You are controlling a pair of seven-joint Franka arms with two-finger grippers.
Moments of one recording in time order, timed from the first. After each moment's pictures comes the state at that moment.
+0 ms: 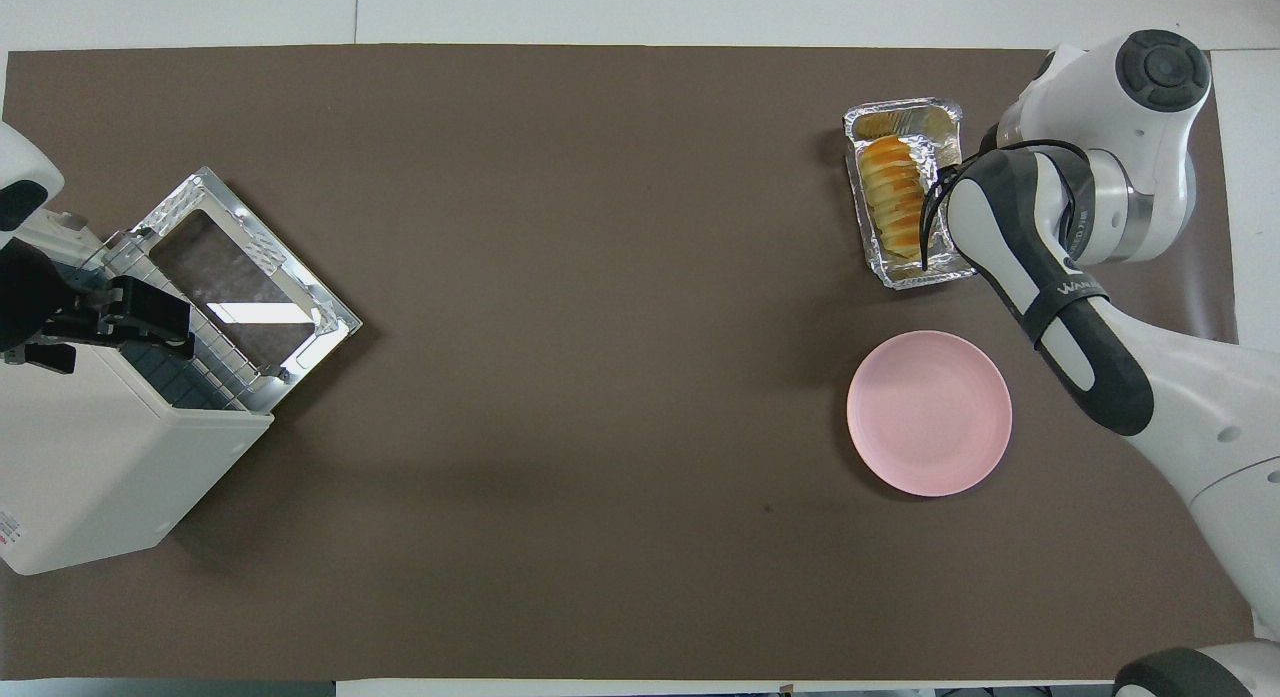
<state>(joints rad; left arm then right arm) -0.04 -0.03 -0.08 -1.60 -0.01 1.38 -0.16 0.01 0.61 0.00 -1.50 -0.04 2.23 -0.25</state>
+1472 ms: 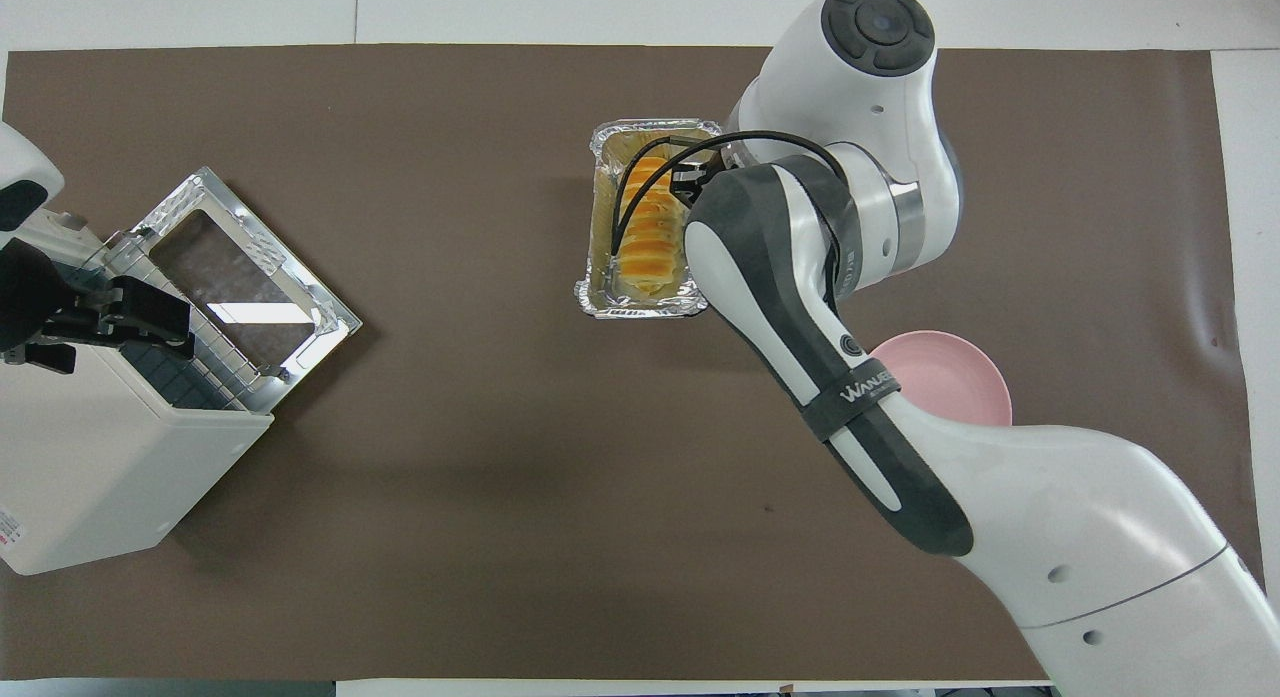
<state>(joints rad) -0.04 -0.03 -0.08 -1.60 -0.01 1.38 -0.16 0.46 0.60 0.01 -1.32 0.21 2.04 0.61</state>
